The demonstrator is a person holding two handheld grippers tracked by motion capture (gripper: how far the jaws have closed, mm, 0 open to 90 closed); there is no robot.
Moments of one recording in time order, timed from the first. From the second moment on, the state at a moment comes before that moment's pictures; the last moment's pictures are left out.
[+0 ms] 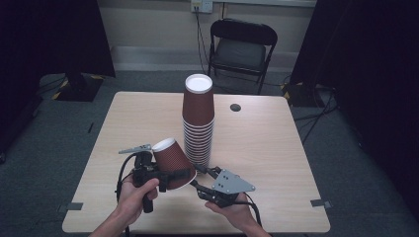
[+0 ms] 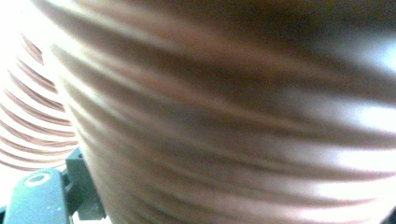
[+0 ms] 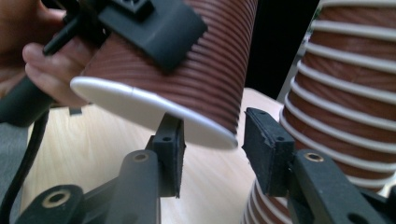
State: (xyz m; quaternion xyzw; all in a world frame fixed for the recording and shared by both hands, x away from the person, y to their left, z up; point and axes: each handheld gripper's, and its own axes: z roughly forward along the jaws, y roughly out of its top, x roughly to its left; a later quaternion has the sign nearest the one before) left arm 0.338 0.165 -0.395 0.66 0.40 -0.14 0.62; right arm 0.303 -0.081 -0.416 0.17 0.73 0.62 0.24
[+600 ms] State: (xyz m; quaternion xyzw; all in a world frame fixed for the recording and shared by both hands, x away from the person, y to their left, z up) left arm 0.331 0.148 -0.389 0.64 0.37 -0.18 0.64; right arm 0.311 -0.070 -0.405 0.16 0.68 0.66 0.27
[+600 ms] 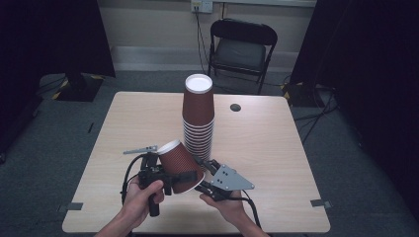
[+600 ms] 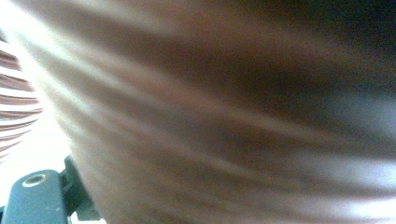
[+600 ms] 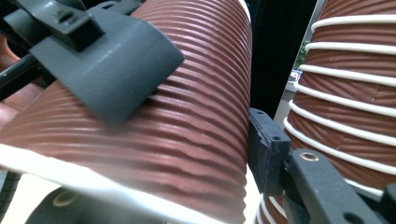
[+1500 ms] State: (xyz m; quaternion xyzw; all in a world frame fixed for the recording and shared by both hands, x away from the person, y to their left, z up) left arm 0.335 0.154 -0.383 0.63 0.35 -0.16 0.68; right arm 0.306 -0.077 -0.401 0.18 0.65 0.68 0.29
